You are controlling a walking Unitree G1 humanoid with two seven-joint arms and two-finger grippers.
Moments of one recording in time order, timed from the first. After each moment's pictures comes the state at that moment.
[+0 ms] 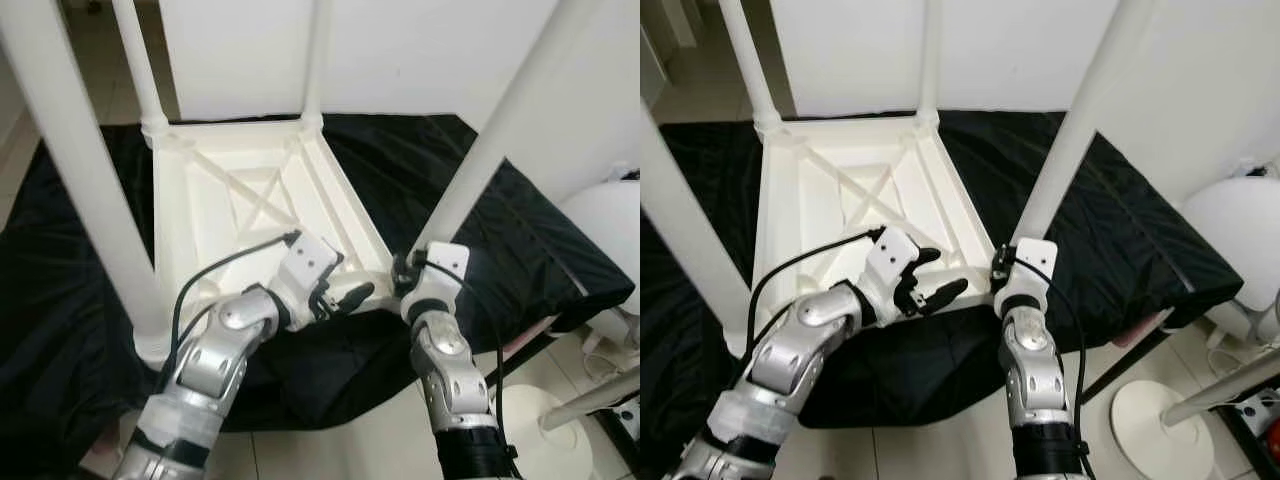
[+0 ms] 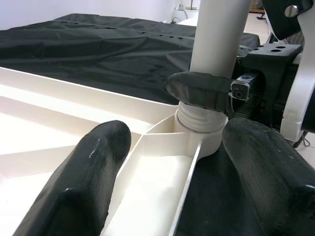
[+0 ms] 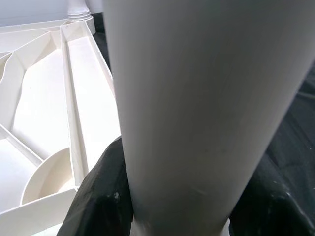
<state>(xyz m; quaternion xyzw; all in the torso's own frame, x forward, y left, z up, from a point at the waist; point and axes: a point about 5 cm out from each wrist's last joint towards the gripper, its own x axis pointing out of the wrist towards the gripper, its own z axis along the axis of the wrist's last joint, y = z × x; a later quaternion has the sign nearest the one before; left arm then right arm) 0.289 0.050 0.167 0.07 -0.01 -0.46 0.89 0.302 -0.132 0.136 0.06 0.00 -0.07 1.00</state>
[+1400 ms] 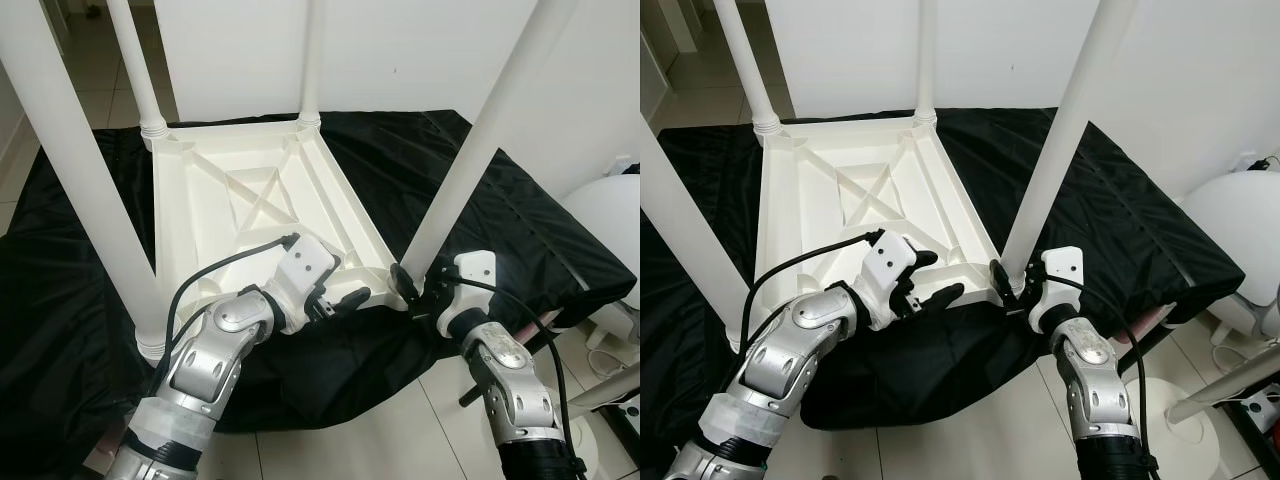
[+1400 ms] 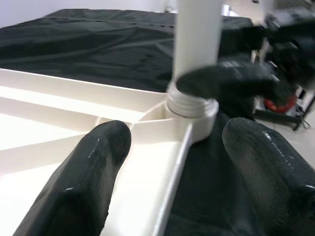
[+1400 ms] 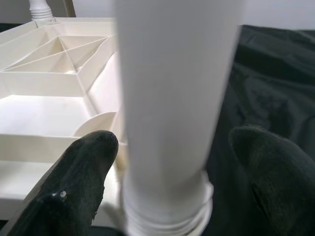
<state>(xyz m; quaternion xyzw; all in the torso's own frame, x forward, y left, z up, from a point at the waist) 0.284 0.053 0.163 0.10 0.00 -0.47 0.88 0.297 -0.185 0.135 -0.03 -0.02 0.18 0.98</state>
